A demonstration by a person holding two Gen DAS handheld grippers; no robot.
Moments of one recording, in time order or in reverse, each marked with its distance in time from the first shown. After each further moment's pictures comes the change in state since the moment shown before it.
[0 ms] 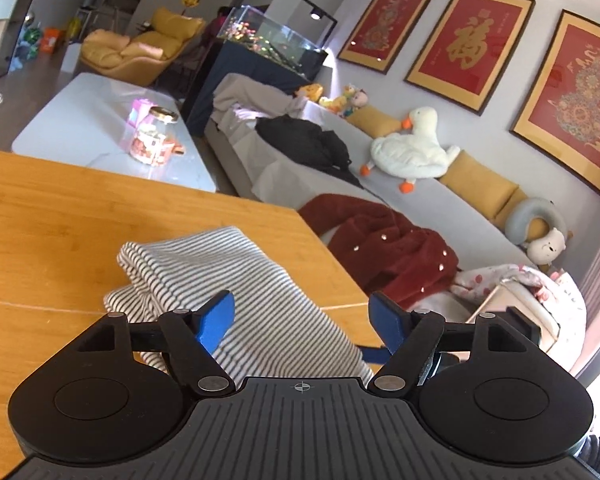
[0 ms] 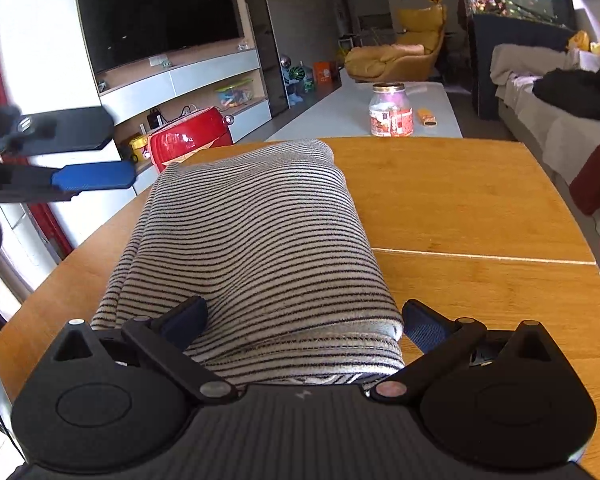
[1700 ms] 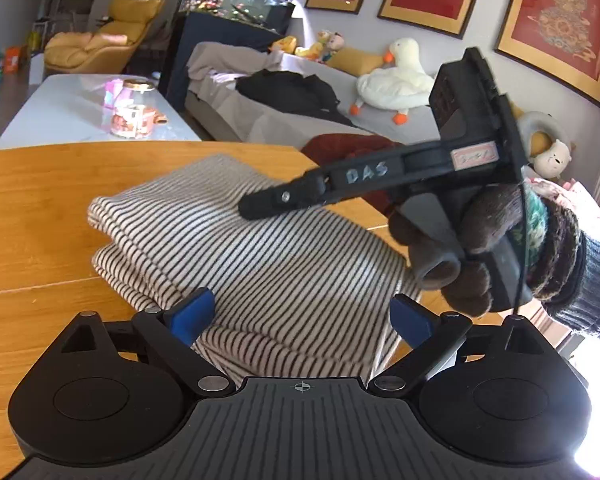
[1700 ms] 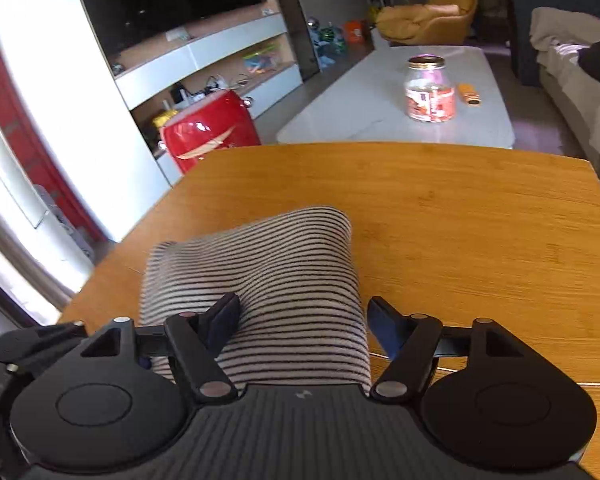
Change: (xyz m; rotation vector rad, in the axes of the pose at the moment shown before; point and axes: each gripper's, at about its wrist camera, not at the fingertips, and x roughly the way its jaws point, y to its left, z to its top) left arm 0.022 0.007 -0.043 0.201 0.138 0.018; right arm 0.075 -0.027 0.089 0.079 0.135 0.128
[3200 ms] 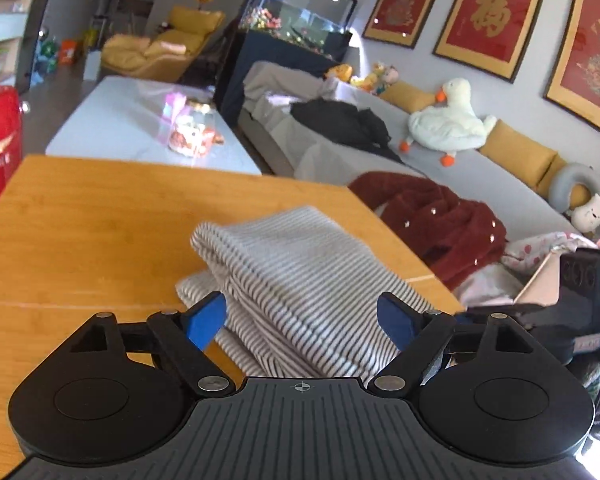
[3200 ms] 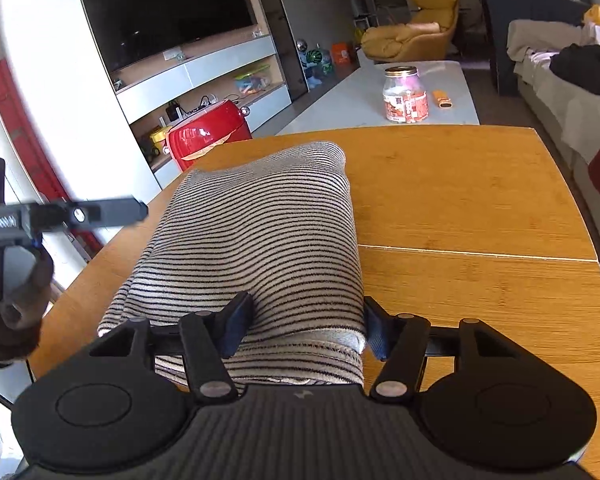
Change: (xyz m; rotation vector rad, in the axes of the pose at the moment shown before) left arm -0.050 0.024 0.028 -0.121 -0.122 0.100; right arm -0.079 0.008 -0.092 -0.029 -0.078 -0.030
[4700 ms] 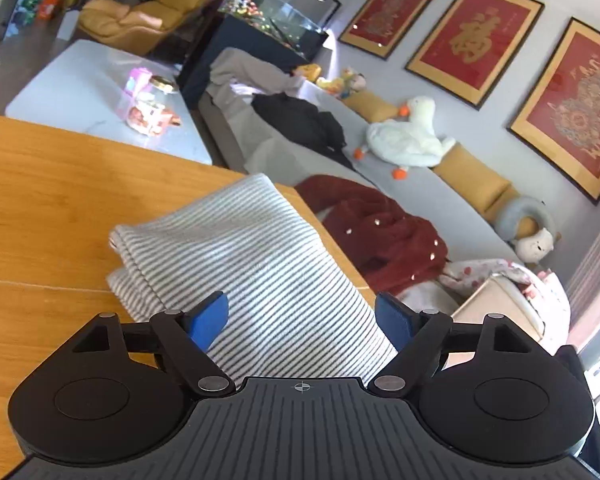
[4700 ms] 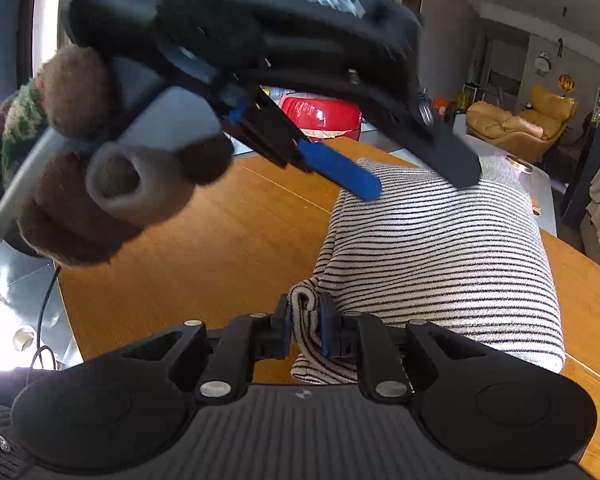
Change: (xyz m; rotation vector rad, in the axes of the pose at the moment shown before) left arm 0.033 -0.004 0.001 -0.116 0.095 -0.150; right arm 0.027 0.135 -0.035 -0.506 -0.046 0.048
